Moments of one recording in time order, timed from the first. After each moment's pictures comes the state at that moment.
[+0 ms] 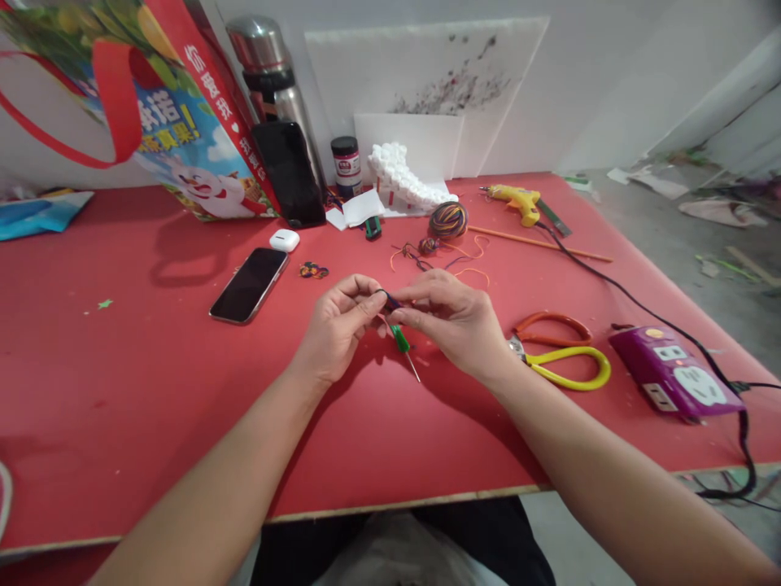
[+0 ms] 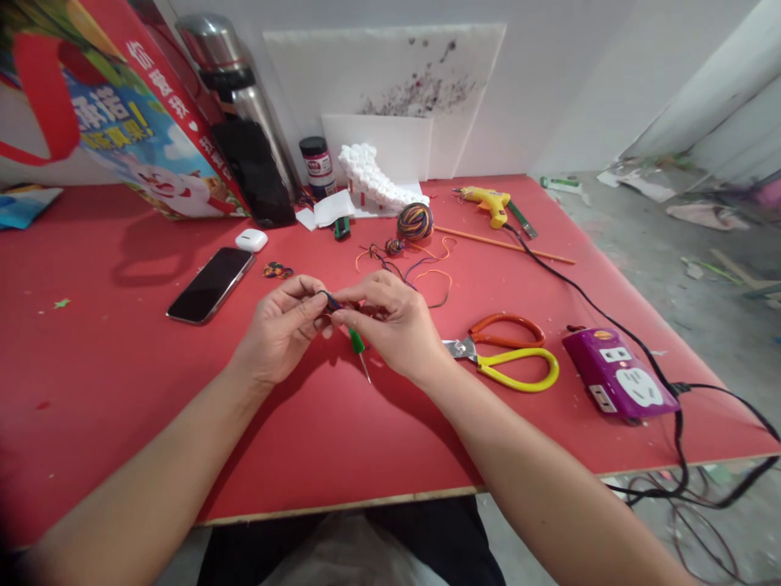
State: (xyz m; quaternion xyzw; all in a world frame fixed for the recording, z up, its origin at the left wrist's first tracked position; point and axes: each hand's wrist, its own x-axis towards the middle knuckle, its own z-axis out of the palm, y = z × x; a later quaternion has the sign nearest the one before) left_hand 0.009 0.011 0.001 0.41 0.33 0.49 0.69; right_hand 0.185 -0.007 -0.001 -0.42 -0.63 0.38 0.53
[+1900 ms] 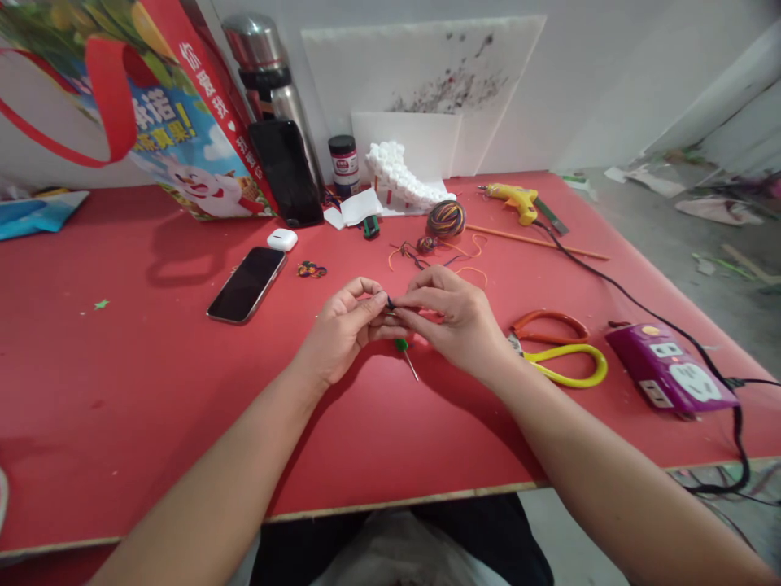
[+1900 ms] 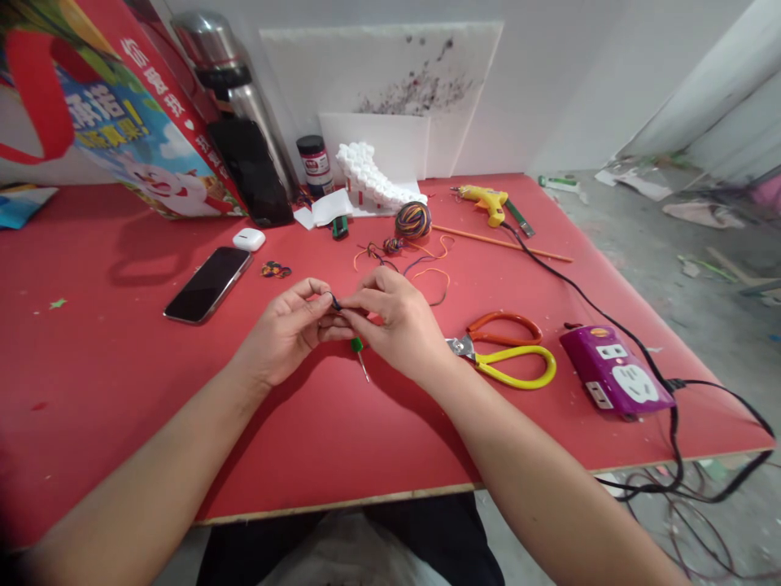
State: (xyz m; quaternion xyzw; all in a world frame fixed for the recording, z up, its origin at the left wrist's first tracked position) left_hand 0.009 0.011 -0.001 0.38 0.33 0.43 0.75; right_hand 0.197 -0.002 -0.011 -0.43 -0.74 0.23 0.47
